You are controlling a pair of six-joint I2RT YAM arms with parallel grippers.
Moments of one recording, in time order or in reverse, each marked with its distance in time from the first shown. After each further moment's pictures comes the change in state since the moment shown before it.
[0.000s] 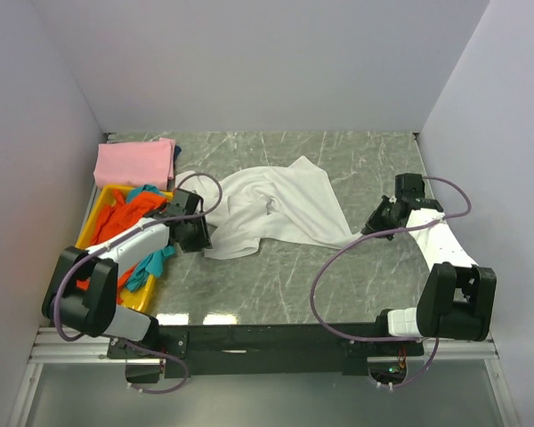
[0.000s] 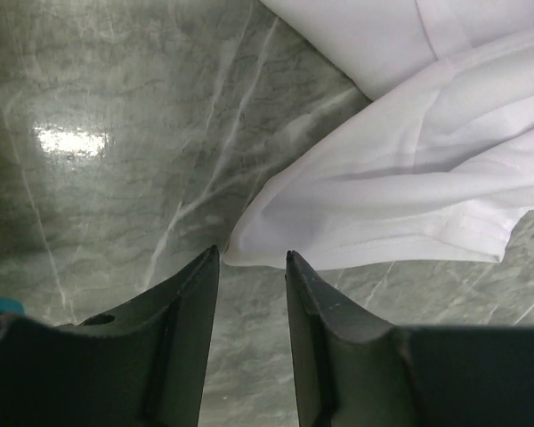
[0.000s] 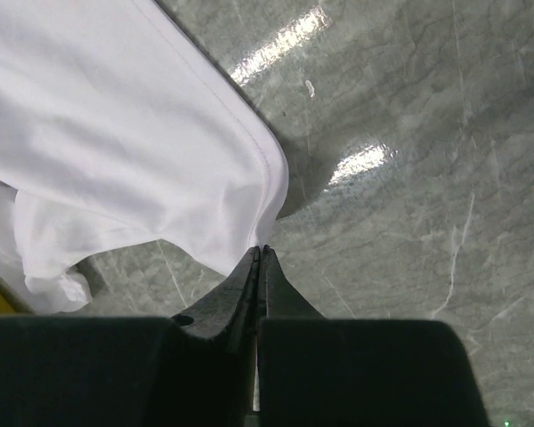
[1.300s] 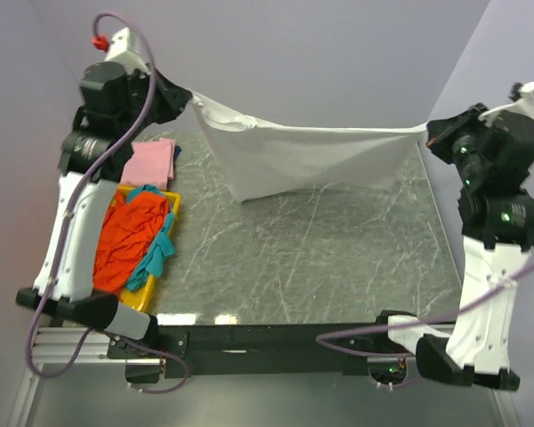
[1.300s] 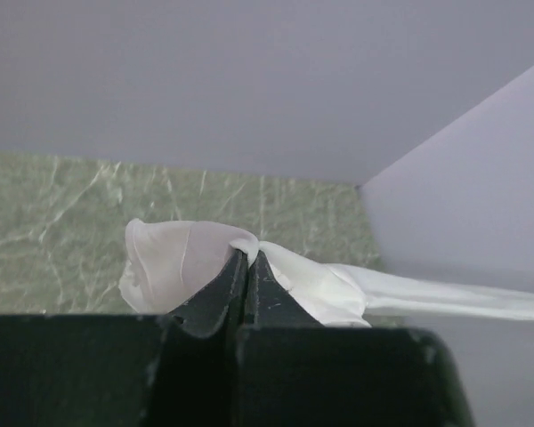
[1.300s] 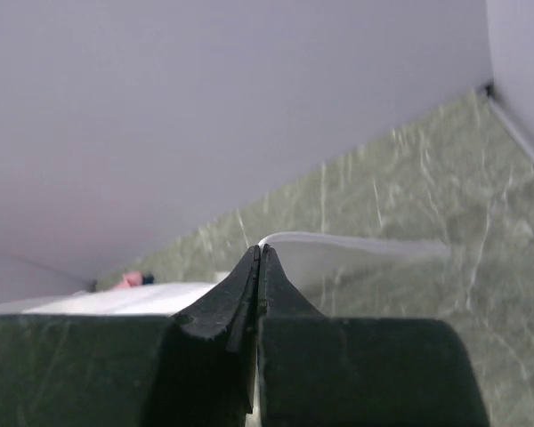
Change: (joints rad) left arm 0.087 0.065 1.220 -0.224 0.058 0.064; right arm 0.000 -0.212 0.886 -0.156 0.182 -0.031
